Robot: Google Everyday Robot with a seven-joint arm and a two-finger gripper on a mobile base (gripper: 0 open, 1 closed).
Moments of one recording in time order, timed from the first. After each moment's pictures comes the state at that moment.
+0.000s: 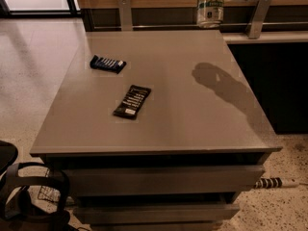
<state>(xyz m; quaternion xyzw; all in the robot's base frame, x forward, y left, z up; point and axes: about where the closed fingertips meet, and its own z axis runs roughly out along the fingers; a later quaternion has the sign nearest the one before) 0.709 -0.157 1.048 -0.10 0.84 0.18 0.50</state>
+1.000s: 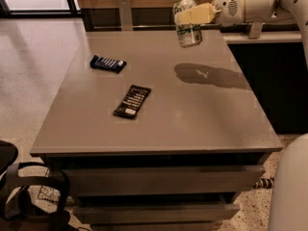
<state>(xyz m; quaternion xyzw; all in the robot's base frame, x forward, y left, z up) 0.715 -0.107 0.989 -0.36 0.72 0.40 0.43</state>
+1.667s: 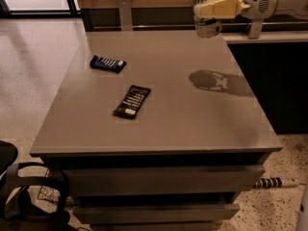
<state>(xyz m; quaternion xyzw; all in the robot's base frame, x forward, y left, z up) 0.670 -0.144 1.038 -0.47 0.62 0.35 0.53</state>
